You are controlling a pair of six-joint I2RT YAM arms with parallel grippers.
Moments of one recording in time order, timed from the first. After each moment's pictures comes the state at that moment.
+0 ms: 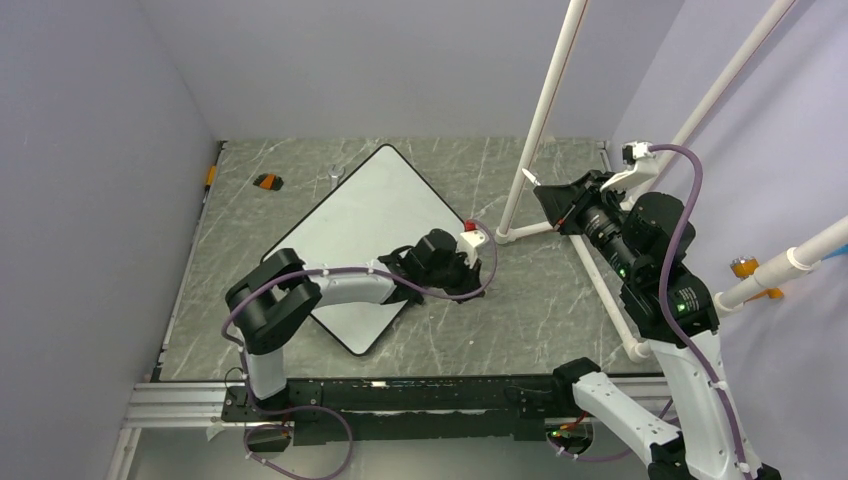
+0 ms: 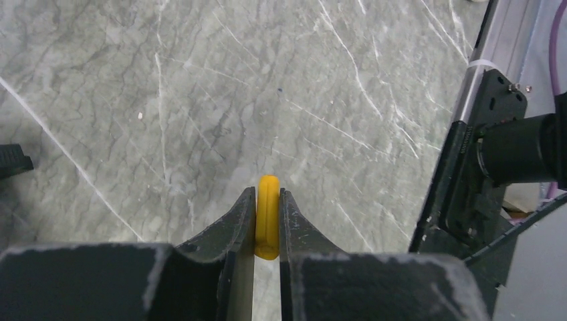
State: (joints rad) left arm -0.98 1.81 1.07 0.22 0.30 -0.28; right arm 0.35 0.80 1.30 -0.59 -0.03 0.47
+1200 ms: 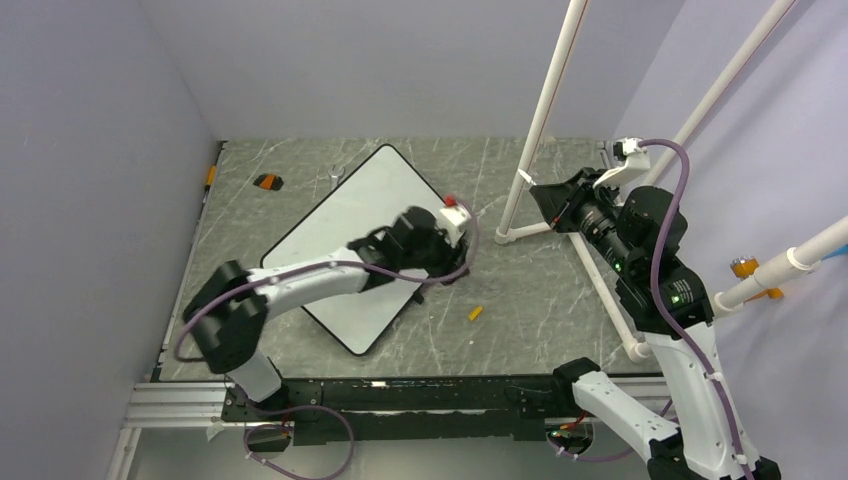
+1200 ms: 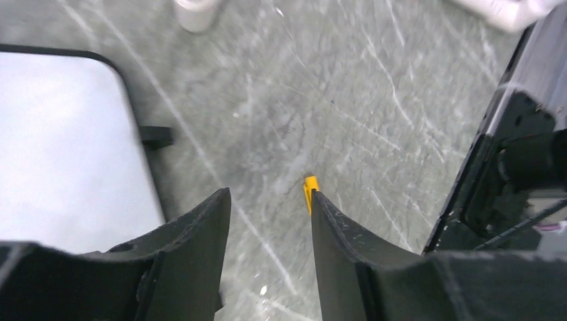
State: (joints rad) left arm -0.94 1.66 1.10 0.03 0.17 -0.17; right arm 0.35 0.83 1.30 -0.59 -0.04 0.44
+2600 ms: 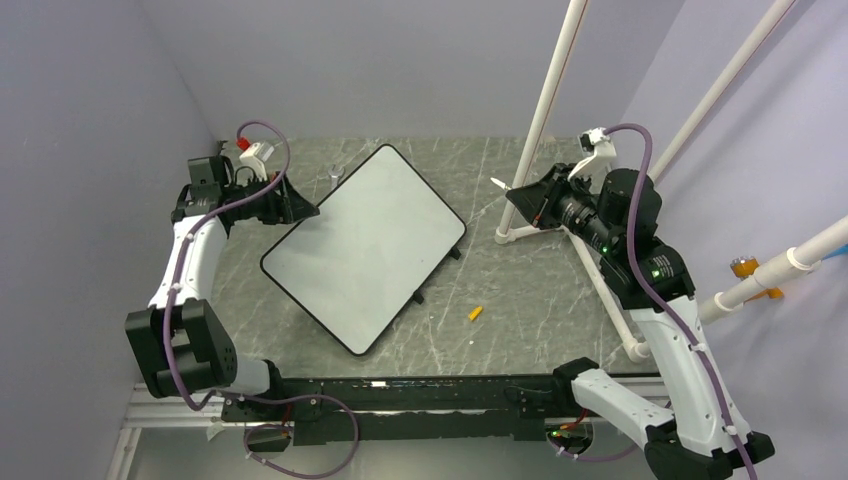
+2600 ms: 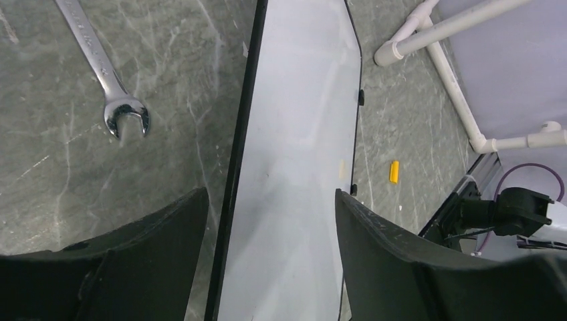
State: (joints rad) left arm 0.20 1.38 1.14 -0.51 0.90 -0.01; right arm 0.35 0.91 1.30 -0.59 -0.21 0.44
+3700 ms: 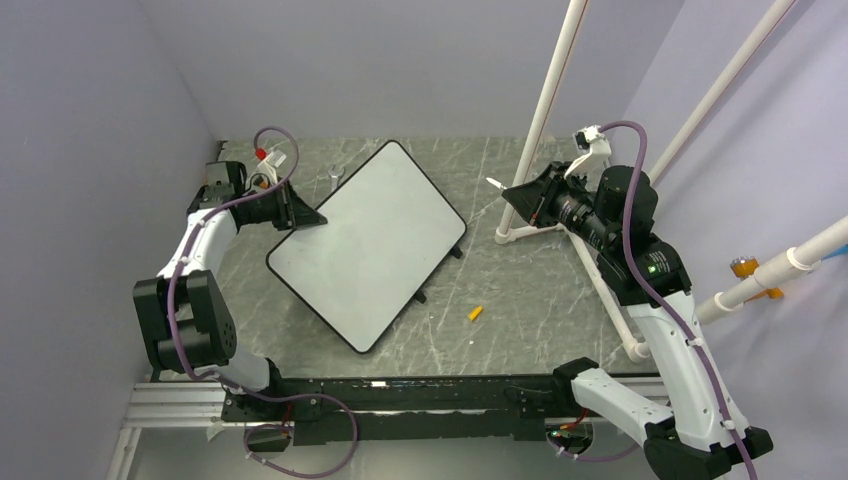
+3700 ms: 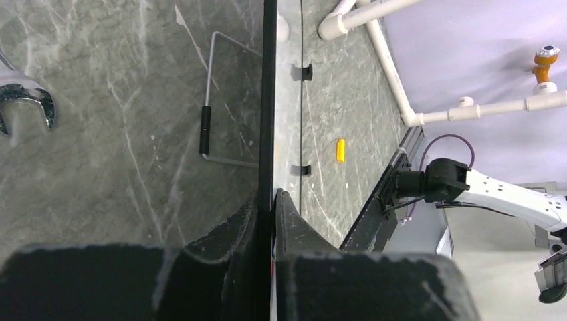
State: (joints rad) left arm 0.18 1.52 1.11 -0.50 1.08 -0.05; right arm 0.35 0.93 1.30 -0.57 -0.25 0.44
